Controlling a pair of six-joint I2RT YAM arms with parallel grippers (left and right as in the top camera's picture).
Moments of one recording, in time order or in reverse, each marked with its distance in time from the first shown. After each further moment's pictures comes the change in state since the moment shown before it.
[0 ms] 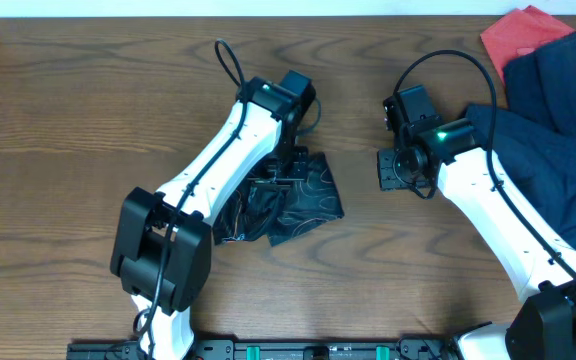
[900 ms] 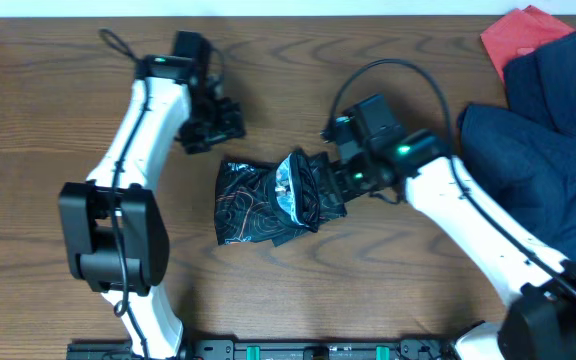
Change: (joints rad) left arm 0.420 0.000 -0.001 0.190 0.074 0.081; right arm 0.190 0.047 0.000 0.186 -0.341 -0.167
